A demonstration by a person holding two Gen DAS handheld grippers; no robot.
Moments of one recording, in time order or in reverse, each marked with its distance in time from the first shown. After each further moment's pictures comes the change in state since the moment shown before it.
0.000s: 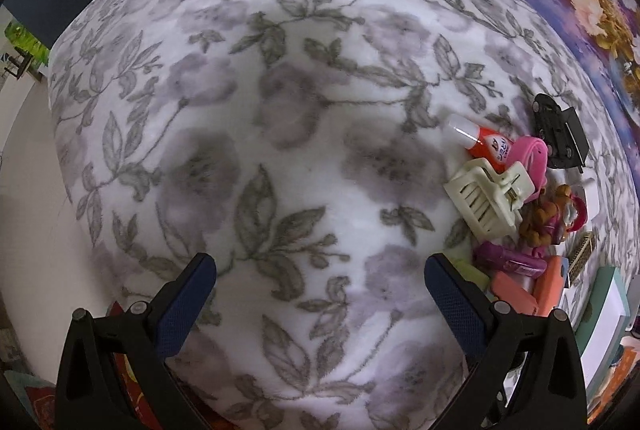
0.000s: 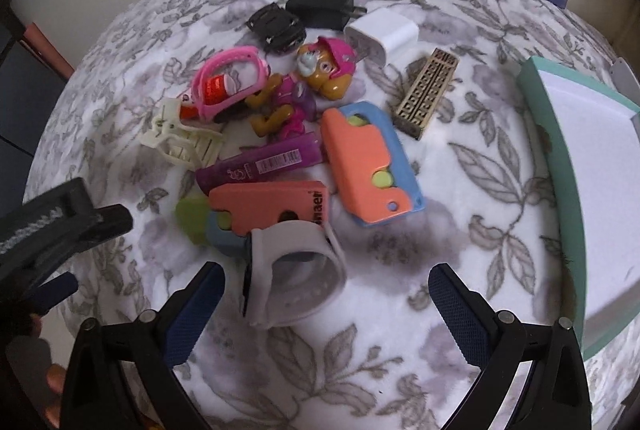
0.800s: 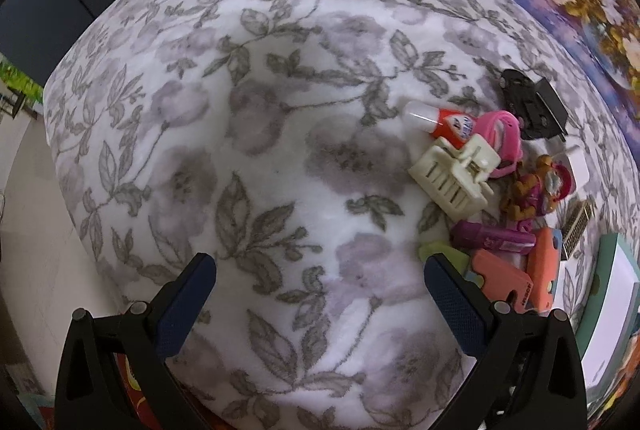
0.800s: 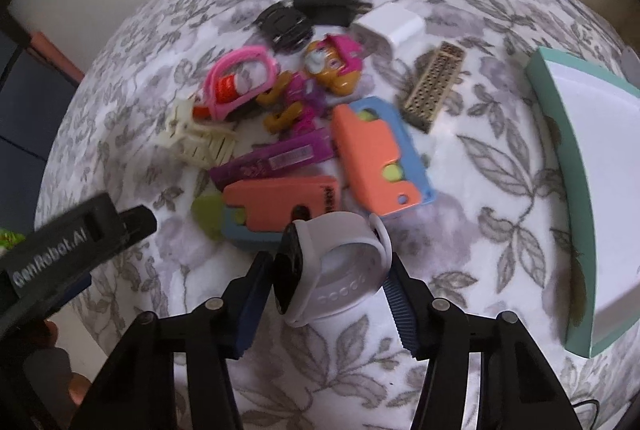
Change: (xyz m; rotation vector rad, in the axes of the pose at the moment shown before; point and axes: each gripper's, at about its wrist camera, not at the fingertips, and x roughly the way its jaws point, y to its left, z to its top) left arm -0.027 -0.046 -0.026 0.125 -0.052 0.020; right arm -0.012 -0.013 -0.001 0.032 0.012 0.065
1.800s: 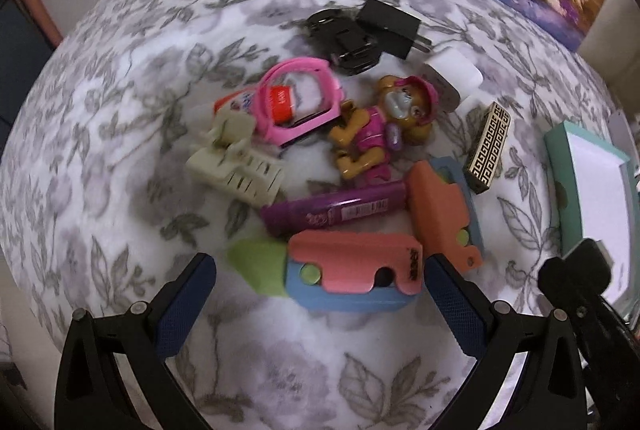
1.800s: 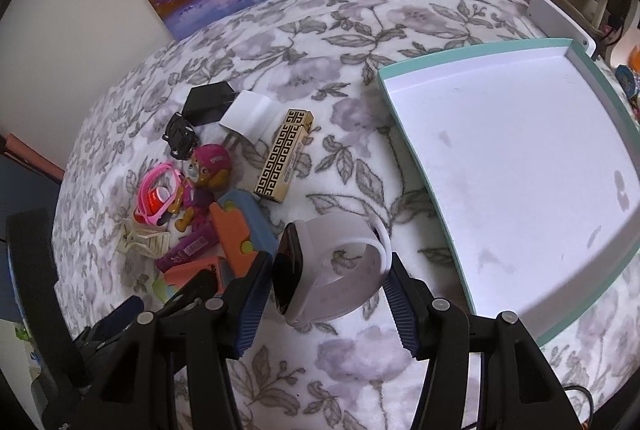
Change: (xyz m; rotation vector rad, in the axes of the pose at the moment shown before) left arm 0.001 -0.107 -0.035 0.405 -0.059 -0.114; right arm -0.047 -0.088 0.014 0.255 -0.127 -0.033
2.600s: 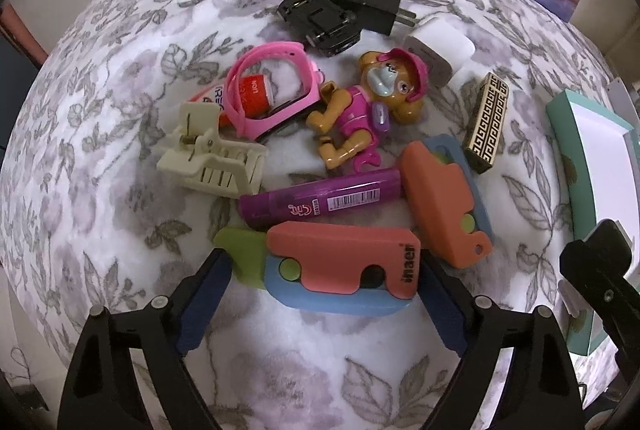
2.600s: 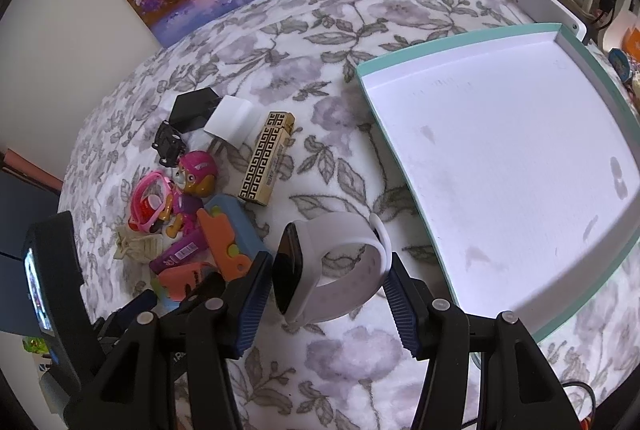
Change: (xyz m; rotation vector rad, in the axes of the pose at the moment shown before) left arm 0.007 -0.010 -0.003 0.071 0.031 0.000; right arm 0.002 -0.012 0.002 0.047 0.019 -0.006
